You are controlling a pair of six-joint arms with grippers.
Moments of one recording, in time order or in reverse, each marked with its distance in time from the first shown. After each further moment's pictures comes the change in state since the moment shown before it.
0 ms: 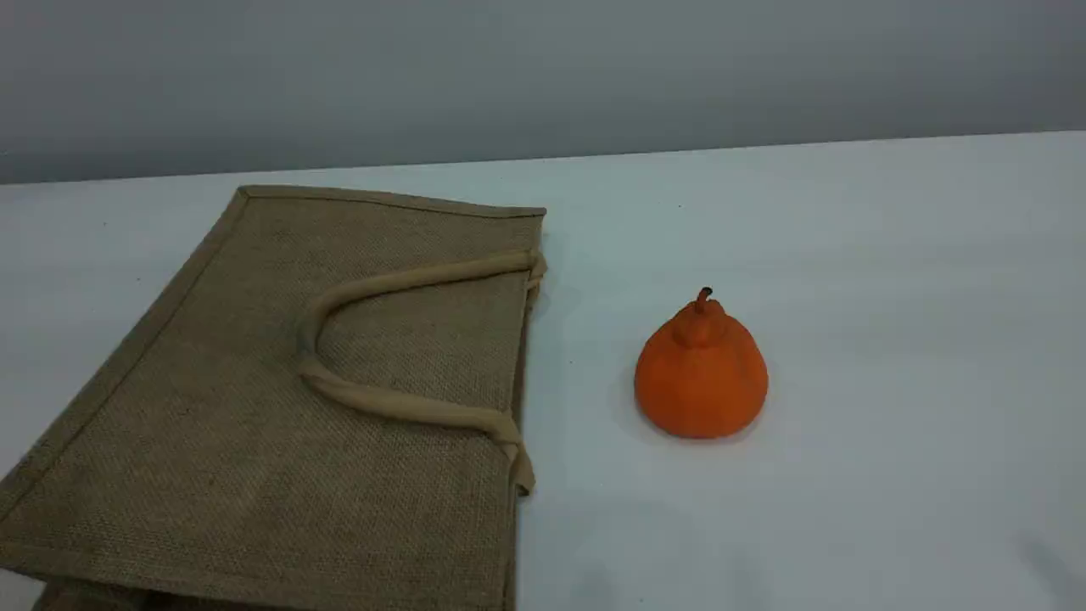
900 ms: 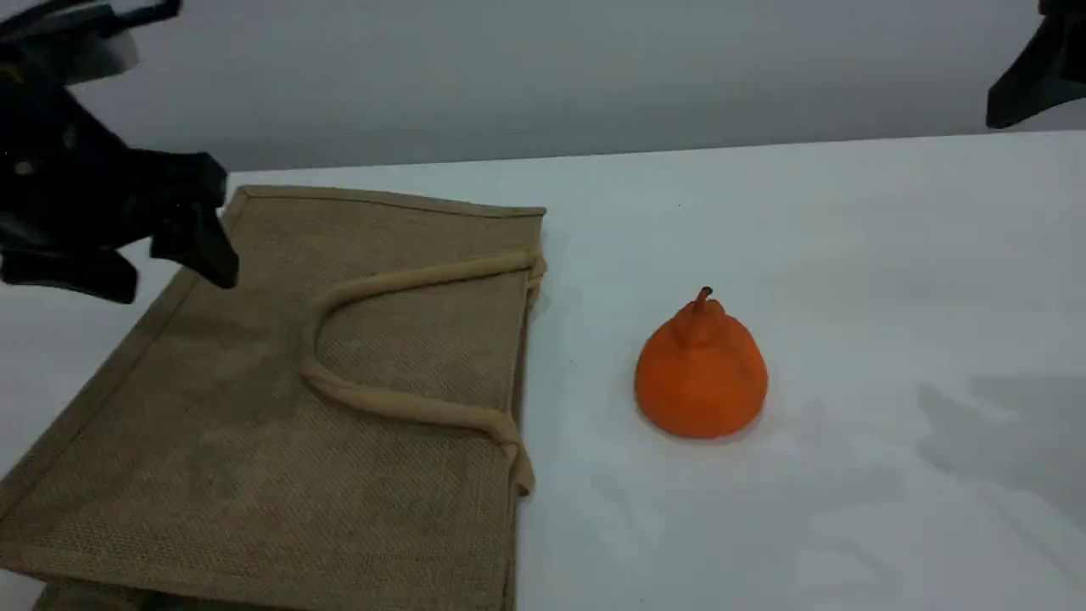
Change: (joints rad) left arm -0.108 0.801 -0.216 -0.109 -0.318 0.038; right arm 0.002 0.640 -0.119 0.331 -0.277 -0.237
